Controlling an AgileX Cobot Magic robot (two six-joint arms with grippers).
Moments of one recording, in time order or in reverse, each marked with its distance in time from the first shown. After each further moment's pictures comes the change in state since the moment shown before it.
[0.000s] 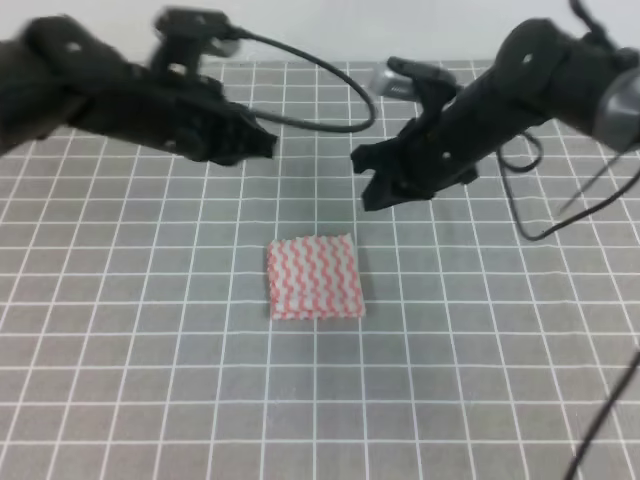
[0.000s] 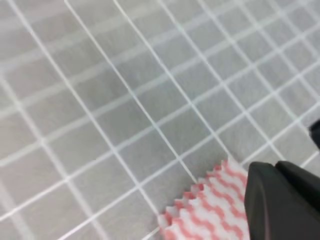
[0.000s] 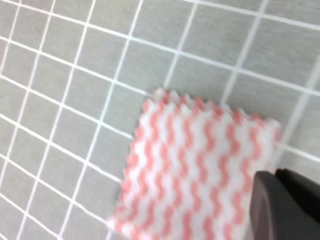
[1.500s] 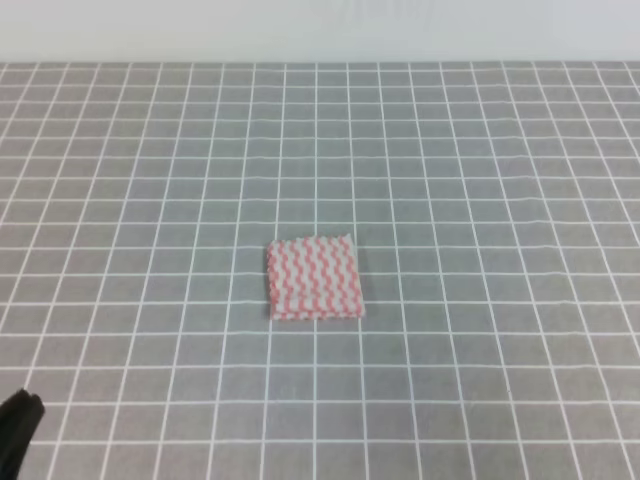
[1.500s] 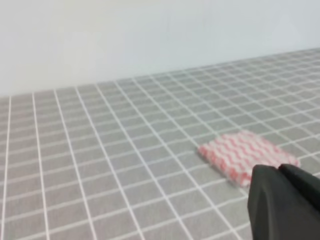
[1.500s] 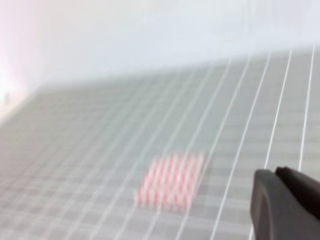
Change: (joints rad) left arm 0.000 -1.648 1.344 0.036 -0.436 -0.014; right arm 0.004 -1.725 1.430 -0.032 -0.640 -0.033
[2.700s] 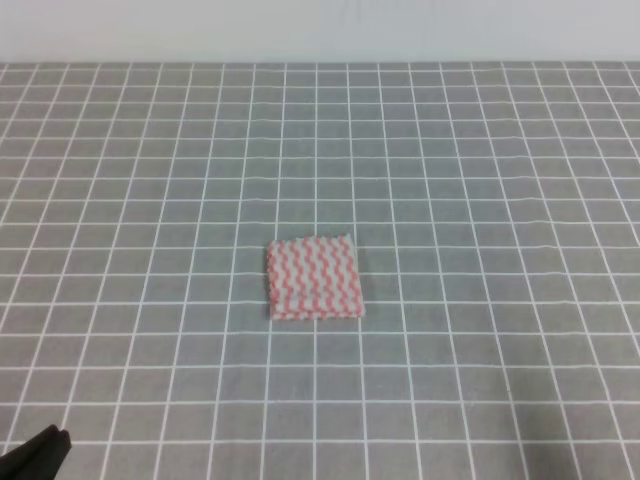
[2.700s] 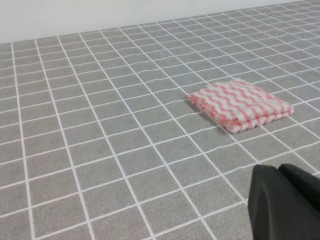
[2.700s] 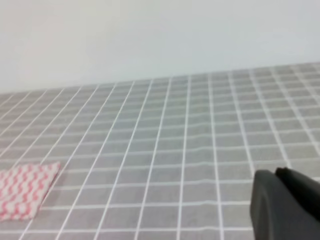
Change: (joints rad) left arm 0.000 -0.001 0.101 0.006 0.027 -0.001; right arm -0.232 -0.253 0.278 -0.169 -0.108 -0.015
